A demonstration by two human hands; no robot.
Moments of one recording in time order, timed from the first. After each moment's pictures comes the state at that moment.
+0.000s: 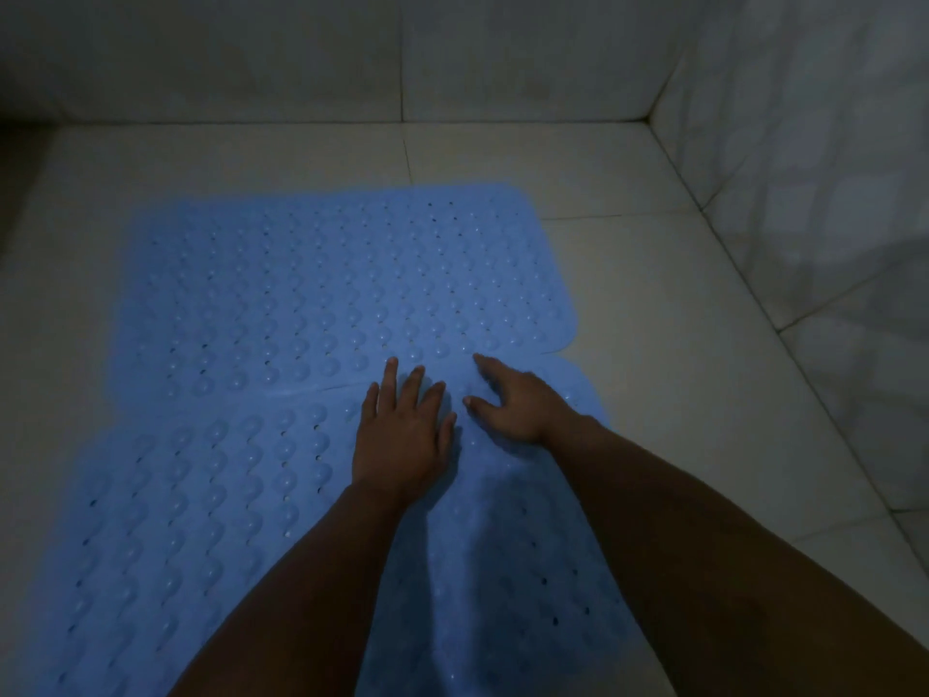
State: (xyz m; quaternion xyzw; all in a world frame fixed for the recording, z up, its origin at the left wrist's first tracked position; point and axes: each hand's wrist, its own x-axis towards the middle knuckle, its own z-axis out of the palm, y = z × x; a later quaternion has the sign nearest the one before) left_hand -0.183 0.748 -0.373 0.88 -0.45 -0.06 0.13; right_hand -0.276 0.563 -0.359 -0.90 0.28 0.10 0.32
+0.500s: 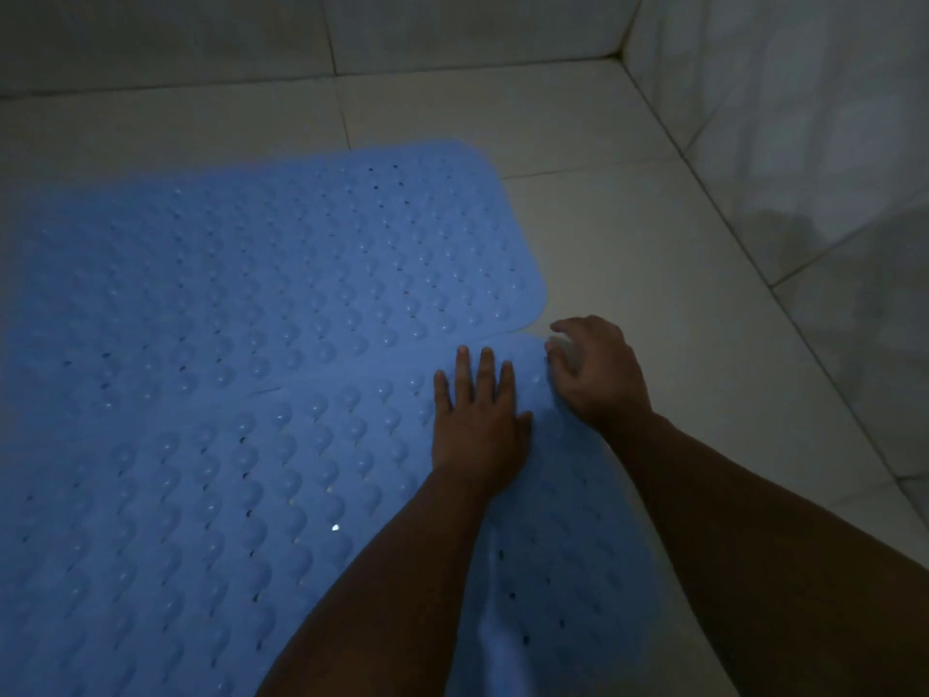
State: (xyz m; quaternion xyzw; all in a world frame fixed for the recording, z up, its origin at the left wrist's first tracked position) left_hand -0.266 0.626 -0.409 0.84 -0.51 -0.16 0.06; right_hand -0.361 0.474 -0.378 -0.89 0.38 -0.15 0.18
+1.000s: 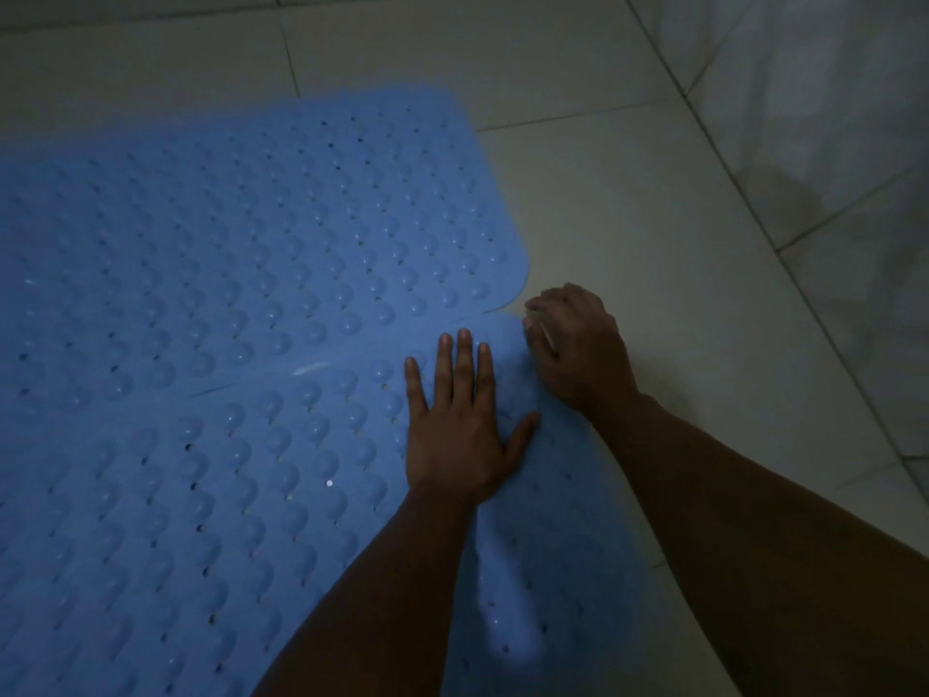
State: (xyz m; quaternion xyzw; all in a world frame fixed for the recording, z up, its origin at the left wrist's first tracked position) left_hand -0.280 0.626 -0.429 0.85 -0.51 -0.08 0.07; right_hand -0.358 0.448 -0.411 -0.92 0.33 -0.15 0.15
